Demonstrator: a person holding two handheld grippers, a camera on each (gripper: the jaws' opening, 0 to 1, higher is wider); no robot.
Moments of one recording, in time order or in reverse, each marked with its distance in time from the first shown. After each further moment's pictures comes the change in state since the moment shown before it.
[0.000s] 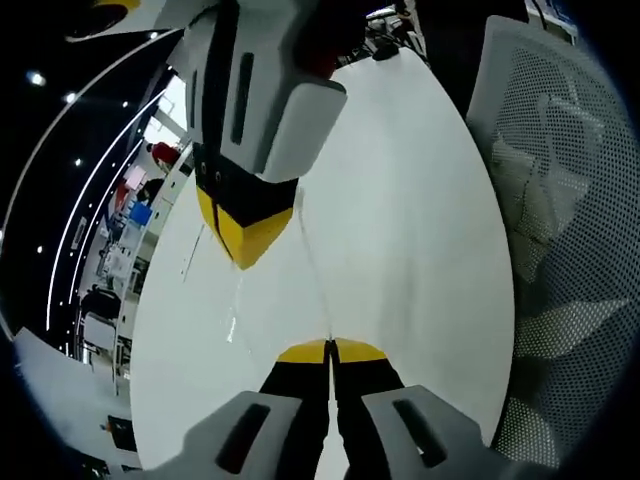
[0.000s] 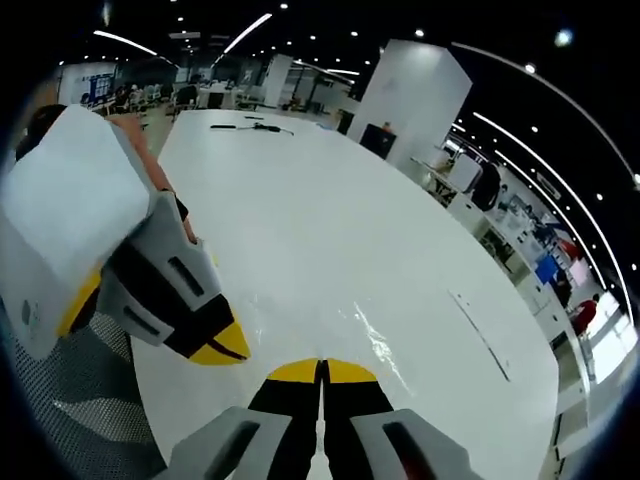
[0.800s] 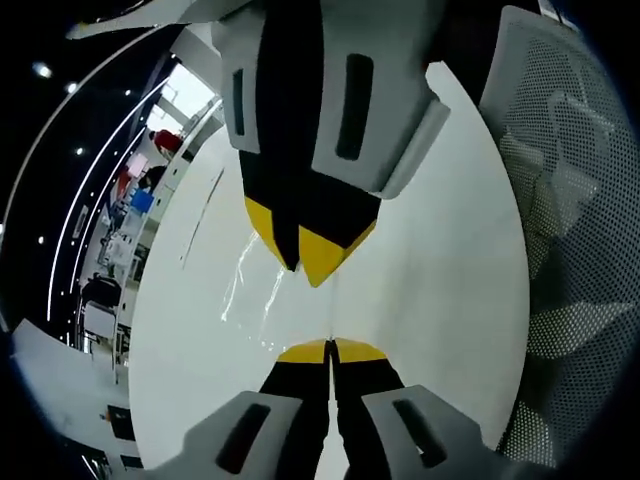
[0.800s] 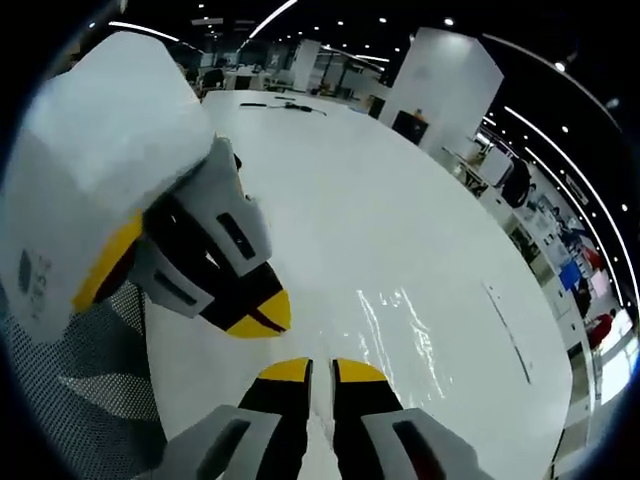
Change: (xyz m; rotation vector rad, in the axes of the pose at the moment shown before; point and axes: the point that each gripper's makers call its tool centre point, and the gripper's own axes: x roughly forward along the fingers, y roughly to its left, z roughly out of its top) left arm 0.012 0.002 -0.012 -0.023 0.055 0.009; right arm 0.010 0.026 -0.021 -0.057 0.066 0.112
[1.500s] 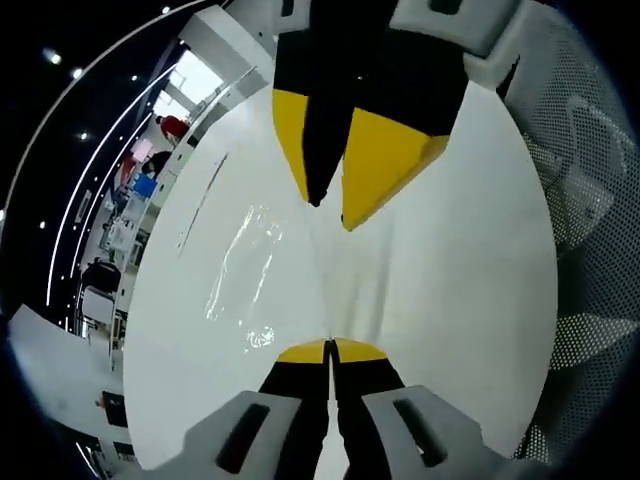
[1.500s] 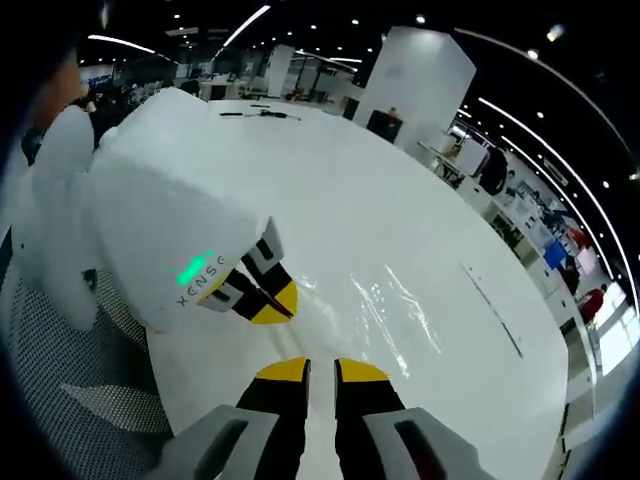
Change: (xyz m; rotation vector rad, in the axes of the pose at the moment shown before) left arm 0.028 0.007 0.000 -0.055 0.029 -0.002; right arm -0.024 -0.004 -0.021 0.093 -0.014 -0.071
